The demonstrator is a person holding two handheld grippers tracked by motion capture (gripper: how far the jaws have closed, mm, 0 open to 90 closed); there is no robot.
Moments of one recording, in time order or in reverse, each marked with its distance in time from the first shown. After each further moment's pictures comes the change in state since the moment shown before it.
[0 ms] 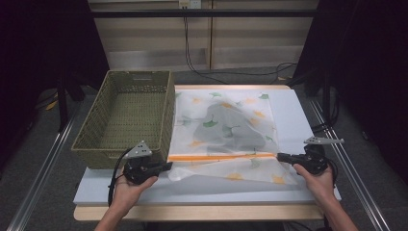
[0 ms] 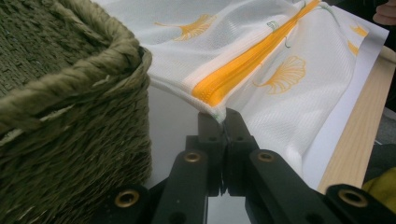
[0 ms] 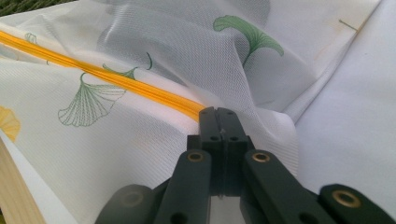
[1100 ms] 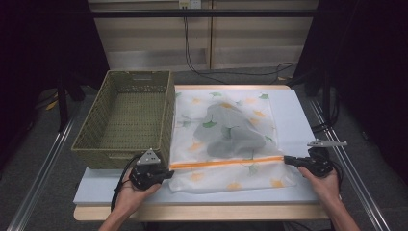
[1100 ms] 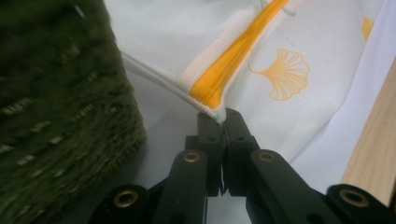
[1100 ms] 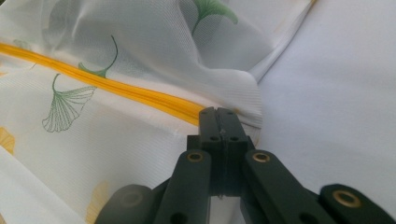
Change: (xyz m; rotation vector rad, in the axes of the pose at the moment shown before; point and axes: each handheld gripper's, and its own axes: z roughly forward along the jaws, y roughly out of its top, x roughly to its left) left arm 0.000 -0.022 0.027 0.152 0.020 0.049; right arm -0.013 -0.012 -0.004 0.049 -0.093 0.004
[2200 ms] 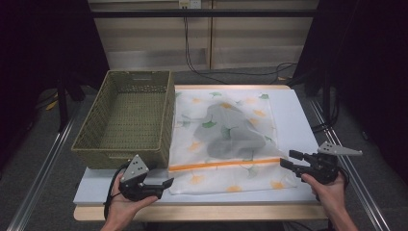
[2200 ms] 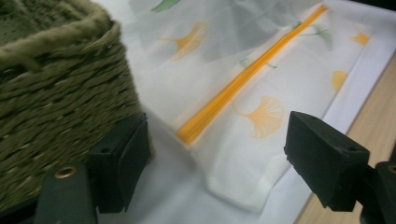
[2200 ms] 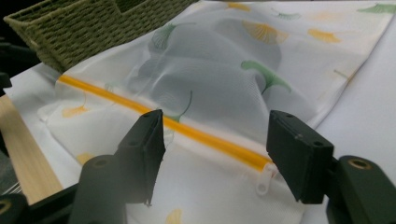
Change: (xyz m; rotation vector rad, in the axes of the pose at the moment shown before) left arm -0.027 -0.010 -0.041 -0.260 0.088 0.038; right arm 0.030 -0.002 -0.032 -0.232 0.122 -0.088
